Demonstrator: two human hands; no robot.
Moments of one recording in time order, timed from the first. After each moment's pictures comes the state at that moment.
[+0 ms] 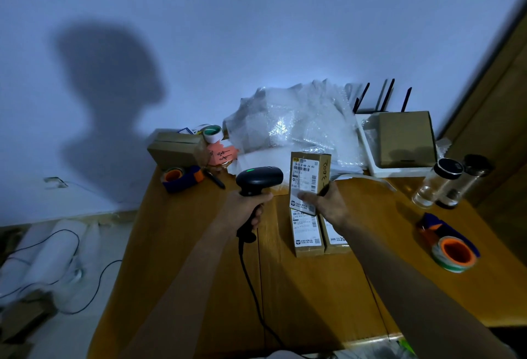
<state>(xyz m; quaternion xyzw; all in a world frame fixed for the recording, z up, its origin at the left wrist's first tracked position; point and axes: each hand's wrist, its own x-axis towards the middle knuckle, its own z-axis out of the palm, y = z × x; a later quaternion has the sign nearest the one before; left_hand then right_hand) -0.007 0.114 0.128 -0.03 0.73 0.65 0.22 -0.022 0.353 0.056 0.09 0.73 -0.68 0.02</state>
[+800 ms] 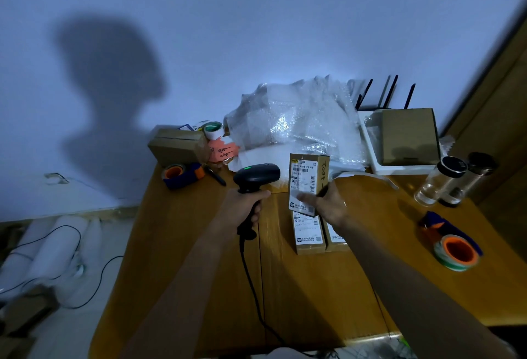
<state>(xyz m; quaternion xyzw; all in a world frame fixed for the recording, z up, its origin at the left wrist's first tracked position) -0.011 0.112 0.125 -0.07 0.73 0.65 0.21 -0.025 0.349 0.044 0.09 0.74 -0.66 0.04</state>
